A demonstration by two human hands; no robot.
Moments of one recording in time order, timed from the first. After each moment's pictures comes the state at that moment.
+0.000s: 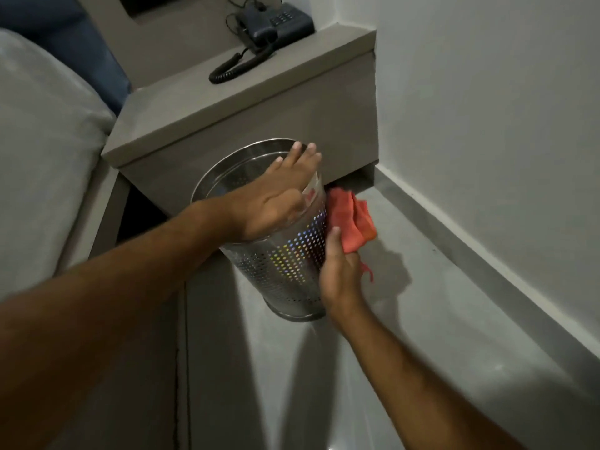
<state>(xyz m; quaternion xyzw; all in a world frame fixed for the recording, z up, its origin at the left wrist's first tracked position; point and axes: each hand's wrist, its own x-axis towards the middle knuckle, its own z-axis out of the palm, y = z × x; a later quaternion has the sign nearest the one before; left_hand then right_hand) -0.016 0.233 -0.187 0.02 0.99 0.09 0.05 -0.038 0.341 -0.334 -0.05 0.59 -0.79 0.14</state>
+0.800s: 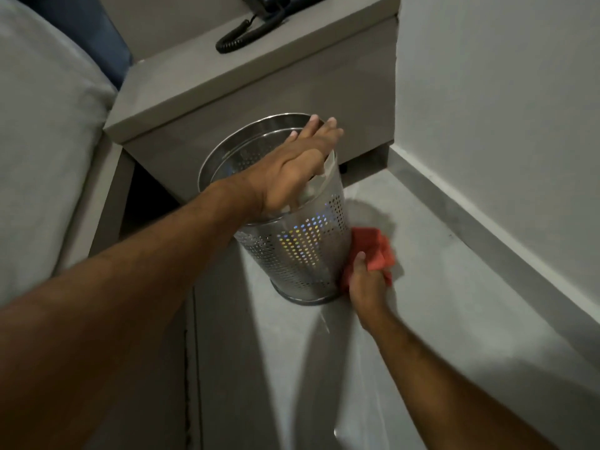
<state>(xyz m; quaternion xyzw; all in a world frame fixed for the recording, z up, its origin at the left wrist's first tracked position) -0.021 0.239 -0.194 -0.04 0.97 0.22 0.00 -0.047 0.351 -0.405 0.05 0.70 -0.67 0.25</state>
